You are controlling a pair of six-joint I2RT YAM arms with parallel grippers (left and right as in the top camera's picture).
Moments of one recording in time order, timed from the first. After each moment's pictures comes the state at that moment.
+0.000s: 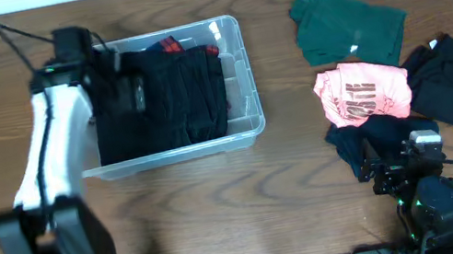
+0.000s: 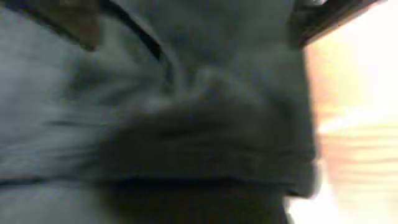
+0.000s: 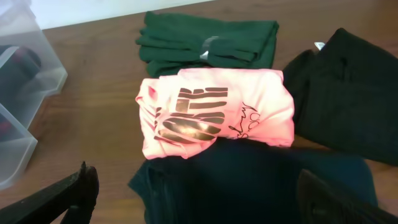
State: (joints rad) left arm 0.02 1.76 1.46 -0.93 0.11 0.04; right arm 0.18 0.01 0.15 -0.53 0.20 0.26
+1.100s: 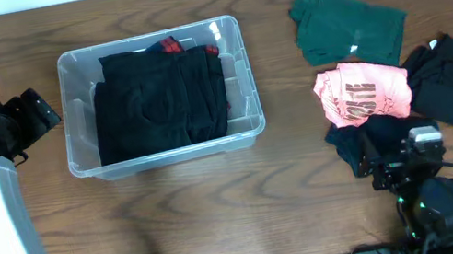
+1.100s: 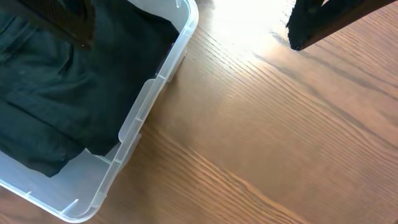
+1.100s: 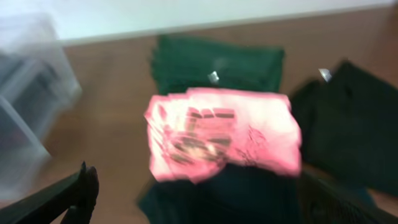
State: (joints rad) left arm 0.35 1.45 1.53 -1.14 -0.06 -0.20; right arm 0.18 0.01 0.14 -0.41 0.16 0.22
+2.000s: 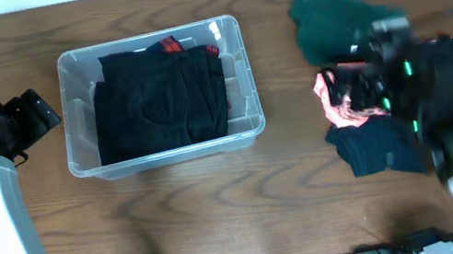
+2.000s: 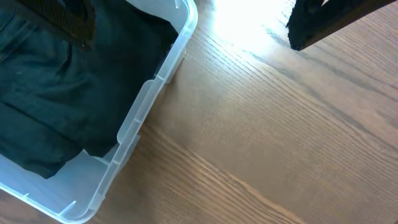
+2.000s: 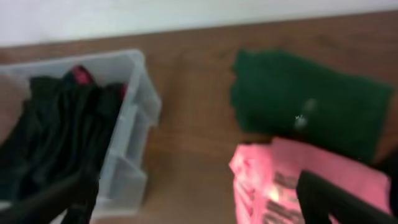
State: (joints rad) left arm 0.35 1.45 1.53 -1.14 -0.06 -0.20; right arm 0.18 1.07 1.03 -0.56 -0.14 0.25
